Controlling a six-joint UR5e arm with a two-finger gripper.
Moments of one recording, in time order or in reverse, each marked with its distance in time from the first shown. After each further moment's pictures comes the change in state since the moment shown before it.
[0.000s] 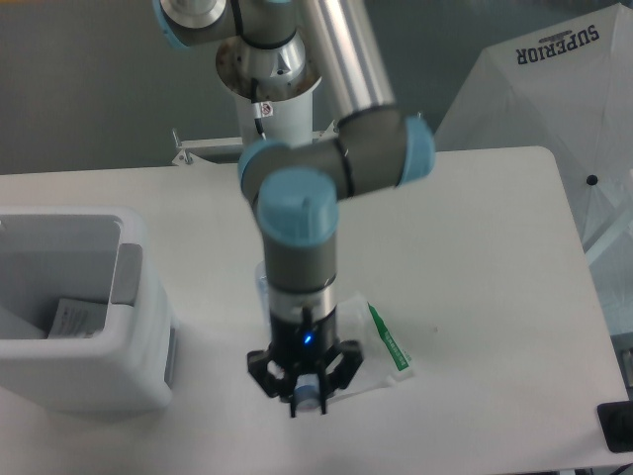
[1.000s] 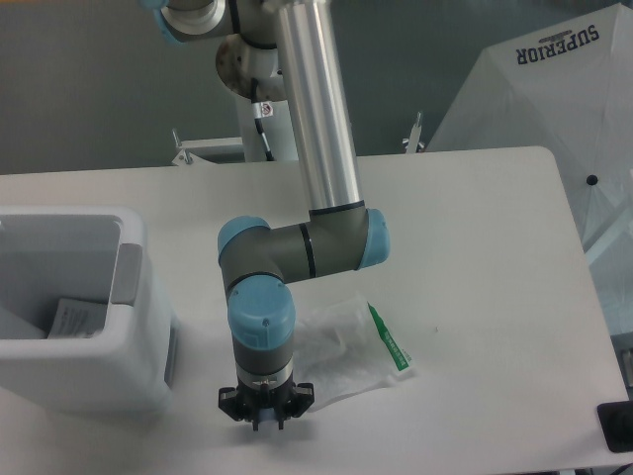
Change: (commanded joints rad) arm -0.147 -0.291 -0.127 -0.026 0.058 0.082
